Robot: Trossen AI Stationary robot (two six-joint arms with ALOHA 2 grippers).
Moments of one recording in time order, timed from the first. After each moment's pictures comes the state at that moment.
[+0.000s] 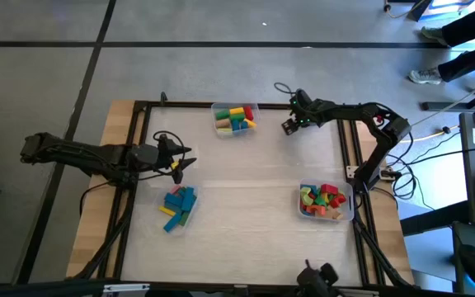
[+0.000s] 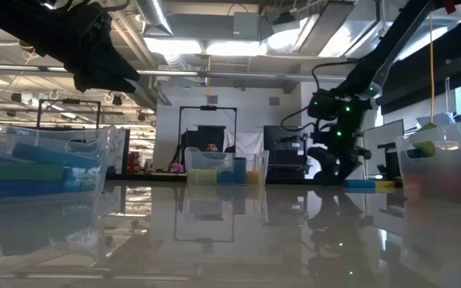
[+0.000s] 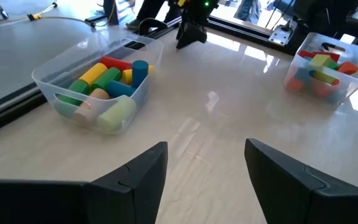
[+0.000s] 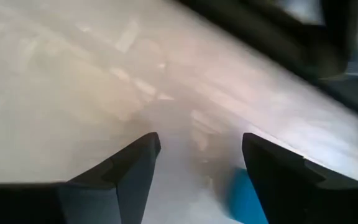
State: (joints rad) left arm -0.07 0.70 0.42 -0.15 -0.49 -0.35; right arm -0.83 1.74 0.90 -0.30 0.11 0.15
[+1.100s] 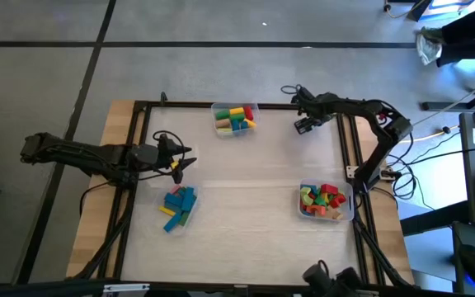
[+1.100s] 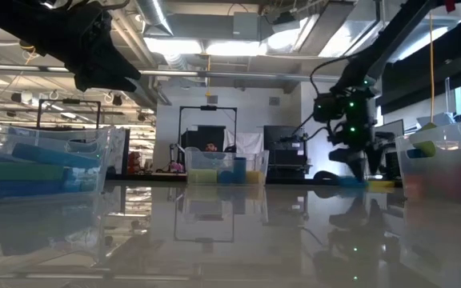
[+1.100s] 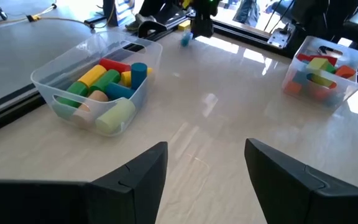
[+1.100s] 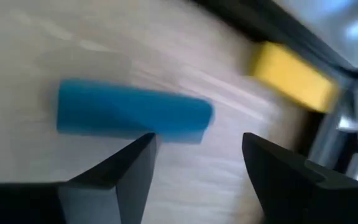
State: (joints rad) left arm -0.07 0.70 0.42 -0.14 -0.49 -0.35; right arm -0.88 1.73 1.01 -0.71 0.36 0.22
